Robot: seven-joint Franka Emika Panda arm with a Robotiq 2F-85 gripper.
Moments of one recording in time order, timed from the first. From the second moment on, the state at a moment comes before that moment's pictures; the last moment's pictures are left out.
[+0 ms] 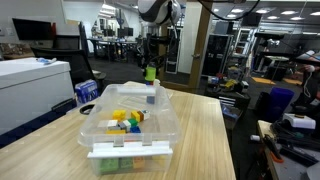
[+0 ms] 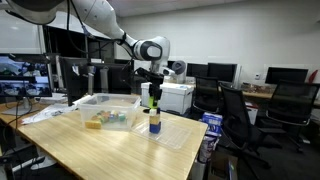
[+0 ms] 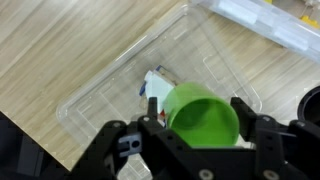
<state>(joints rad) -0.15 0.66 -0.13 -1.40 0.15 1.96 0.26</state>
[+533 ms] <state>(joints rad) -0.13 0.69 -0.13 -1.39 0.12 1.94 0.27</state>
